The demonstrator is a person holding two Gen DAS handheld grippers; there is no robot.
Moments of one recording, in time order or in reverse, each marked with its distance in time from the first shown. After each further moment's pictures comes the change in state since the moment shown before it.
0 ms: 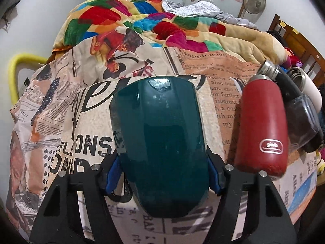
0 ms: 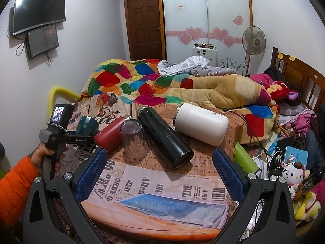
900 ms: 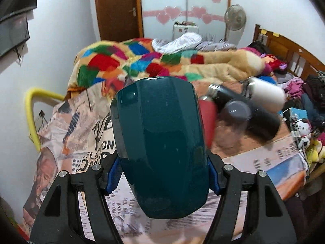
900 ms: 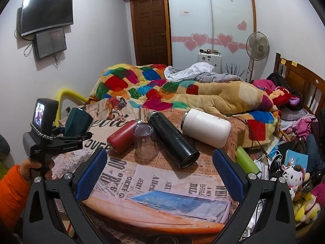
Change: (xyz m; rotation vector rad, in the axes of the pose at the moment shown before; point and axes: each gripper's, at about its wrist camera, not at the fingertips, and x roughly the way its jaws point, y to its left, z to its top) left arm -0.146 -0.057 -0.033 0.118 -0.237 0.039; right arm -0.032 0.015 -0.002 -0.020 -0.051 0.035
